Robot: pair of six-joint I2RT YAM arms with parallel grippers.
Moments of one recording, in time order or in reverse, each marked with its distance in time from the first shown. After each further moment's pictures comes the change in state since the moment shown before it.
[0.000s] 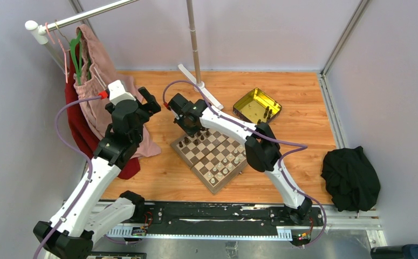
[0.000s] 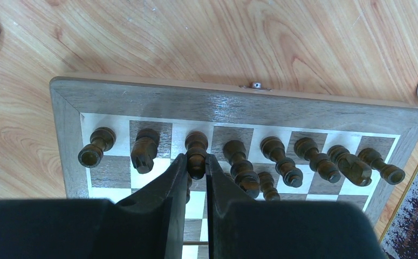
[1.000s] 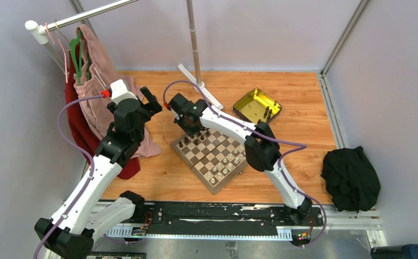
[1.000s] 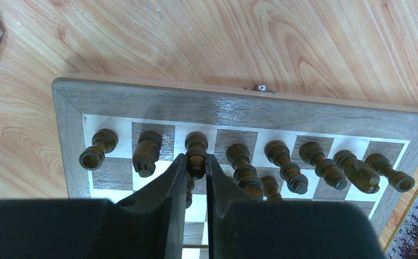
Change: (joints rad) left arm 0.000 0.024 0.000 0.002 0.004 0.000; right arm -0.006 0.008 0.000 0.005 -0.026 0.000
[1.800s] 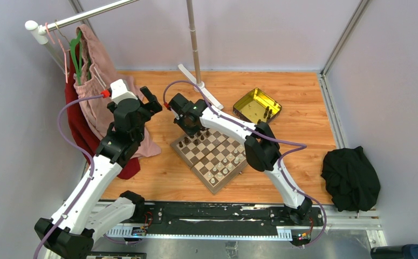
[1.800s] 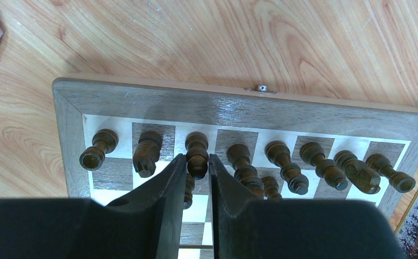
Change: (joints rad) left arm 0.000 0.000 0.000 0.006 0.003 0.000; right arm 0.000 0.000 0.000 0.001 -0.001 0.000
